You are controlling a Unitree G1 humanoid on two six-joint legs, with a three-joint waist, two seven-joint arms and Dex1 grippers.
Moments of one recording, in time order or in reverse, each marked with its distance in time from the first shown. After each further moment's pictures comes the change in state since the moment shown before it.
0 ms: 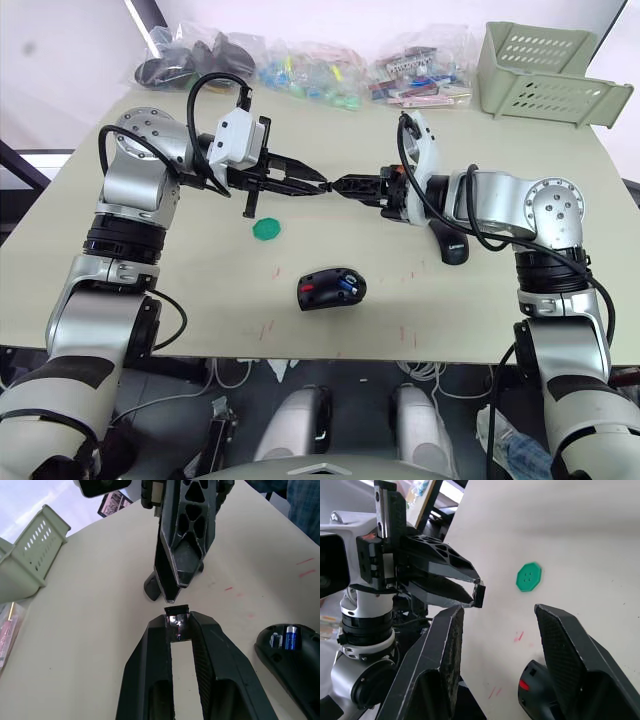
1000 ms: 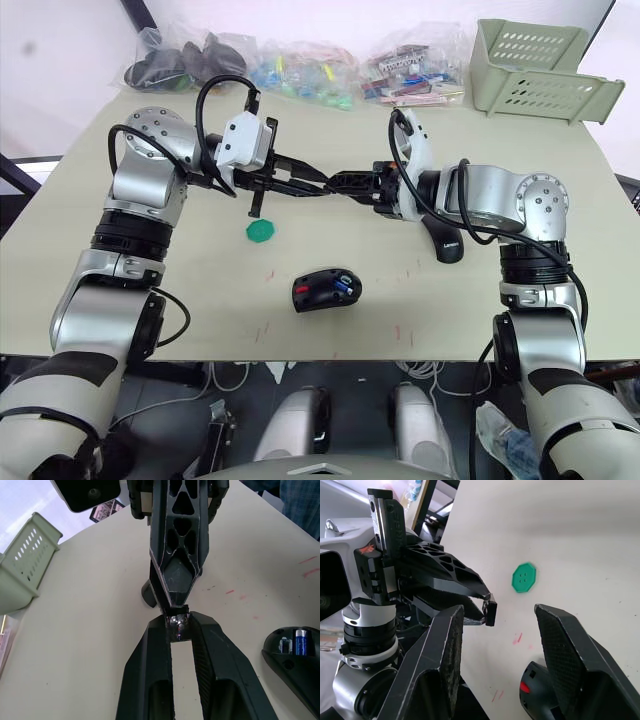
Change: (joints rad) left arm -0.027 -0.018 -0.018 0.041 0.000 -0.045 -0.003; right arm -0.025 0.079 -0.074 0.051 0.003 0.064 -0.102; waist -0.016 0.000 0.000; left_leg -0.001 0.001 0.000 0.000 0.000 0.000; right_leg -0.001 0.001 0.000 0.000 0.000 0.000
